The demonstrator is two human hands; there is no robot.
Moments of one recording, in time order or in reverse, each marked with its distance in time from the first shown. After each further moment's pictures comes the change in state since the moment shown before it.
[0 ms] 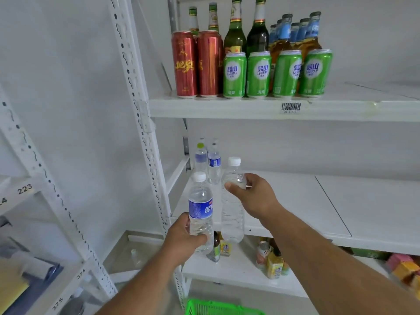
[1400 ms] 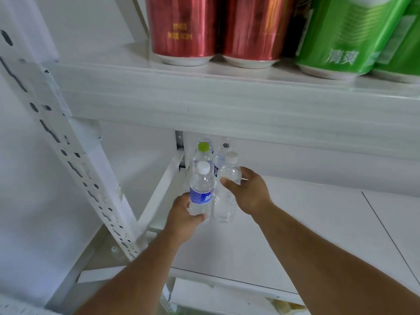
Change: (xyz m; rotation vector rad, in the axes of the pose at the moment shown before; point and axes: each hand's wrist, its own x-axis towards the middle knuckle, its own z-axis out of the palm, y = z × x) left_hand 0.331 -0.061 0.017 0.180 0.099 0.002; right_hand 0.297 0.106 0.103 -0.106 -0.003 0.118
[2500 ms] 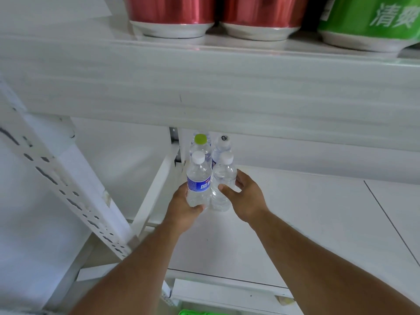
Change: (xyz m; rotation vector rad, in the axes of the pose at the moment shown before) left_hand 0.040 -0.018 0.012 -0.044 -0.066 -0.042; right_hand 0.006 0.041 0.024 0.028 -0.036 0.077
